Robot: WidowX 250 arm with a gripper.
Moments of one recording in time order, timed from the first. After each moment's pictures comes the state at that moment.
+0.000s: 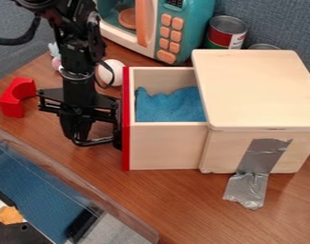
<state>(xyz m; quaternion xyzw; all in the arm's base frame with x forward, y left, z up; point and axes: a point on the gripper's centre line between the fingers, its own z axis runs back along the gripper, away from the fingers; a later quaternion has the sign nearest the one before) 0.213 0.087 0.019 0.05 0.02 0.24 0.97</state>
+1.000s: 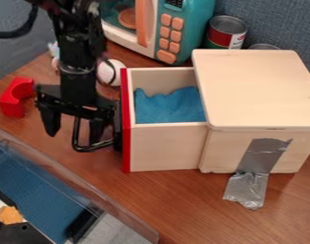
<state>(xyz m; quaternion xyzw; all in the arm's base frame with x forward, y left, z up) 0.208 0.080 0.042 0.04 0.02 0.20 0.98</state>
